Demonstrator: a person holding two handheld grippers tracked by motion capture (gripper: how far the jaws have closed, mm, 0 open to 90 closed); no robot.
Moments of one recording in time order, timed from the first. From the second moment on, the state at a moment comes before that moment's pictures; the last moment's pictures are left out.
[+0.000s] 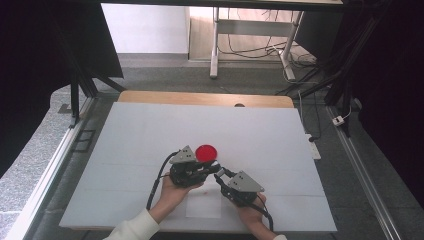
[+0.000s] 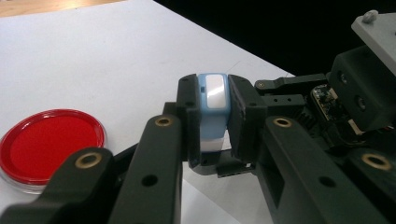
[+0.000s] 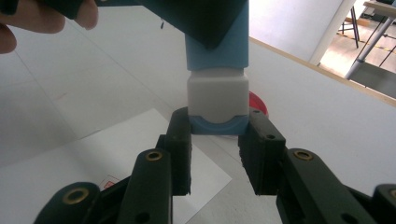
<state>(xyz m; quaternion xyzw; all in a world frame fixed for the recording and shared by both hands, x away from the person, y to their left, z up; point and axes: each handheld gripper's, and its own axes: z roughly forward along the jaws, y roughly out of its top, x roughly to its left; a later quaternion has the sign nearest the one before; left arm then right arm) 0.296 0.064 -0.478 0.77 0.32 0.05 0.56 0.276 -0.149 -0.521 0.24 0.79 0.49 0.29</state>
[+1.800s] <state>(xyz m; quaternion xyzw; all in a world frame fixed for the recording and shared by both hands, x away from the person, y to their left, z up) 0.298 0.079 -0.474 0.77 0.32 0.07 0.55 0.293 -0.190 -0.517 0.28 0.81 0.47 0.21</state>
